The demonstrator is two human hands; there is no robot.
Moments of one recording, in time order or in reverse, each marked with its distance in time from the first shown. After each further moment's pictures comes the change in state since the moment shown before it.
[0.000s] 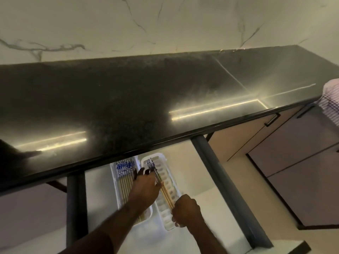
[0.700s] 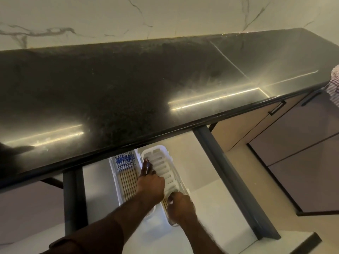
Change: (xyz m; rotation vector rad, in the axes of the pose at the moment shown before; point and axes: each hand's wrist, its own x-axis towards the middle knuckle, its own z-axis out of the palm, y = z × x) left_hand 0.009 0.002 0.015 0.625 -0.264 0.217; right_hand 0.017 0.001 0.042 -0.149 0.105 -0.115
